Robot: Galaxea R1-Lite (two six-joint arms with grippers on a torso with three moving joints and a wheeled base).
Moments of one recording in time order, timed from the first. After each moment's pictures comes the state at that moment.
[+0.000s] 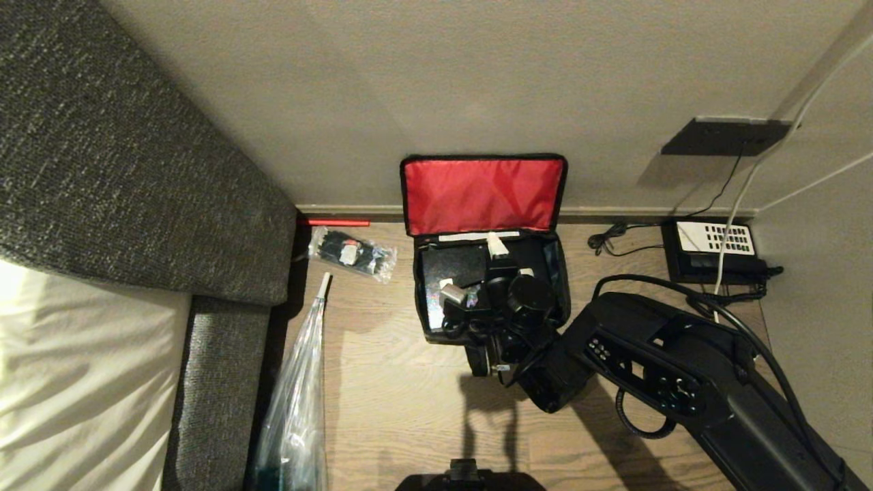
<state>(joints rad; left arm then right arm) 0.00 0.00 0.00 0.00 0.00 -0.01 0.59 2.69 -1.48 -1.49 -0.47 -1.69</state>
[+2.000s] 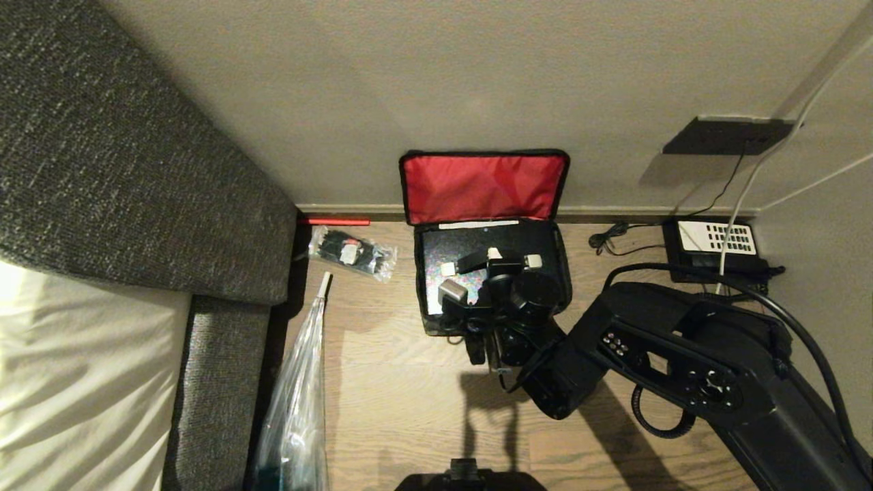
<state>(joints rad) 0.00 0.00 0.00 0.00 0.00 -0.01 0.65 2.54 -1.33 -1.51 -0.54 -1.69</state>
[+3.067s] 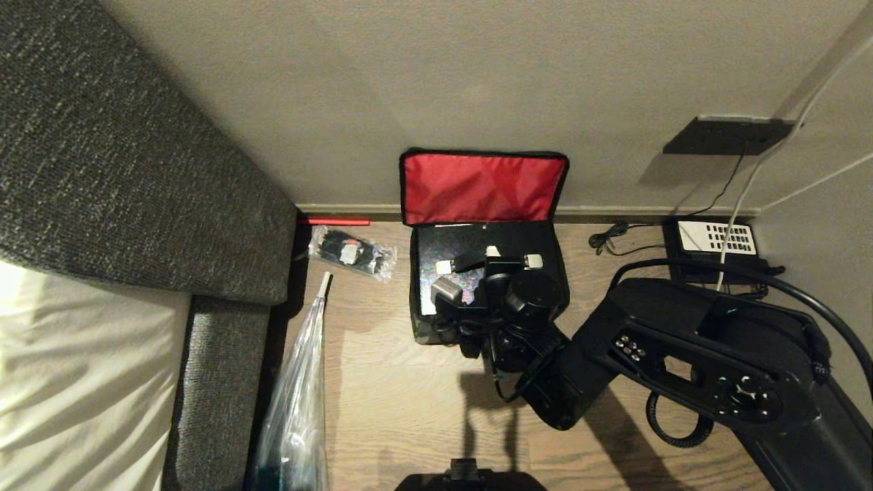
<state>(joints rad) 0.00 0.00 0.00 0.00 0.00 -0.01 0.71 2.47 -1.26 -1.52 -0.63 -1.68</state>
